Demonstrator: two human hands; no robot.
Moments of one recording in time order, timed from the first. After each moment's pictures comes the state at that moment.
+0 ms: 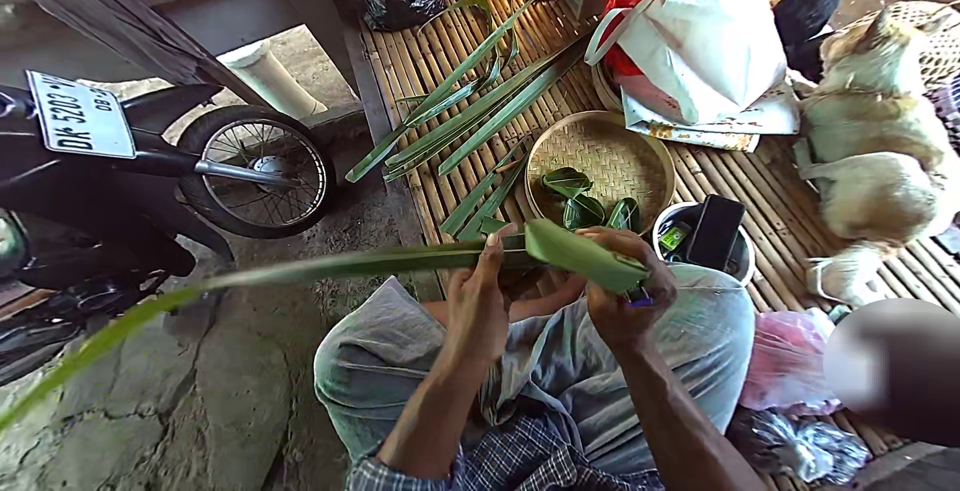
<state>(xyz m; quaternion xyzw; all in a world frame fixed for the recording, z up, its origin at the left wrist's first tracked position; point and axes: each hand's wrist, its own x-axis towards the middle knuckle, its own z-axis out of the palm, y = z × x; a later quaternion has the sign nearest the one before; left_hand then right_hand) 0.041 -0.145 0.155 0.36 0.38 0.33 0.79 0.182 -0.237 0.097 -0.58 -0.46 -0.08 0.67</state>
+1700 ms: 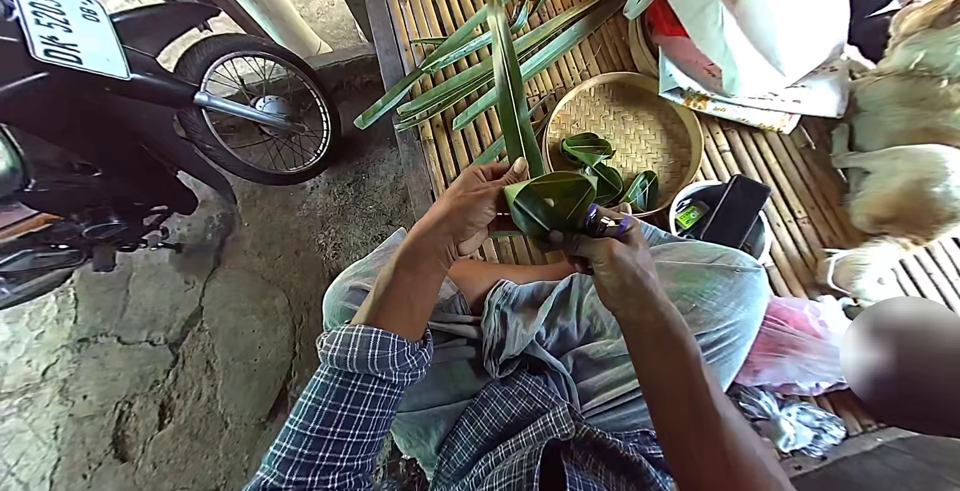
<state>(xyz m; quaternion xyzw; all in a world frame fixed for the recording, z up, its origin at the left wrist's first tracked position) 0.034 -0.062 0.139 0.46 0.32 0.09 0.83 0.161 -0.233 0.114 -0.59 -0.20 0.45 0.64</state>
